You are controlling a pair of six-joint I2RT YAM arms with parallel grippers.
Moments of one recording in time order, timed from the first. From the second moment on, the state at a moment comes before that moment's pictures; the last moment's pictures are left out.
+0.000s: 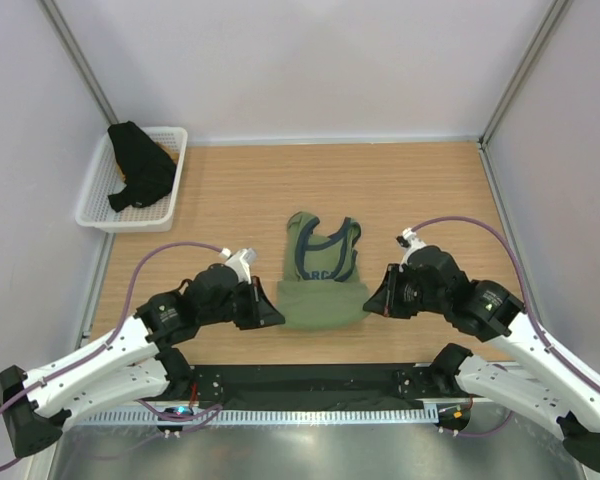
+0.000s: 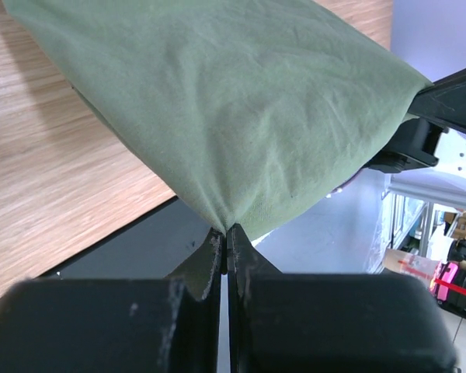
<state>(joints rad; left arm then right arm) -0.93 0.76 0.64 -0.51 0.14 -0.98 0.77 0.72 0.82 -0.86 -0.11 0.83</state>
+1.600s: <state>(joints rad) -0.60 1.16 0.92 -0.50 0.30 -0.93 0.59 1.16 1.16 -0.84 0.12 0.68</state>
